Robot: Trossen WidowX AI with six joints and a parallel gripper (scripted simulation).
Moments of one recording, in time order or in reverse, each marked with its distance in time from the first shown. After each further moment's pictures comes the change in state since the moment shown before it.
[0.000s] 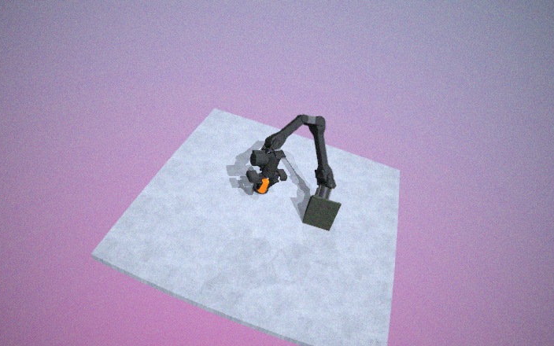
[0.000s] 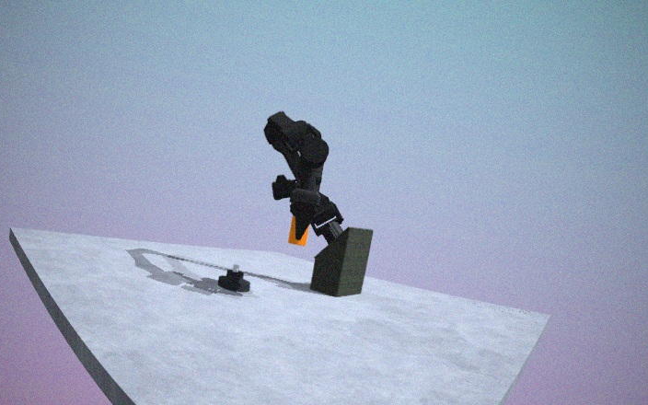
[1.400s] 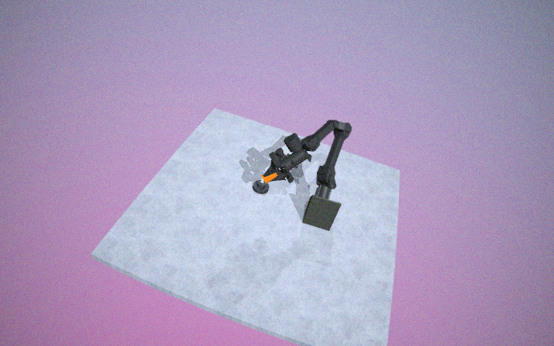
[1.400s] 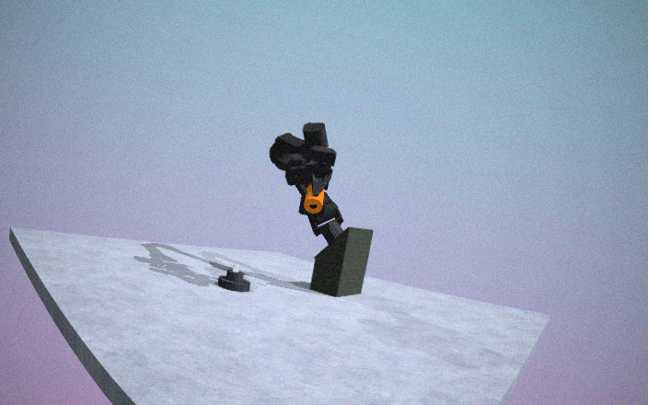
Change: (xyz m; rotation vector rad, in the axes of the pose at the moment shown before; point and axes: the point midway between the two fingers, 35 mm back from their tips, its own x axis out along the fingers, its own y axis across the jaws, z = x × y) arm -0.076 -0.008 -0.022 -0.006 0.005 0.783
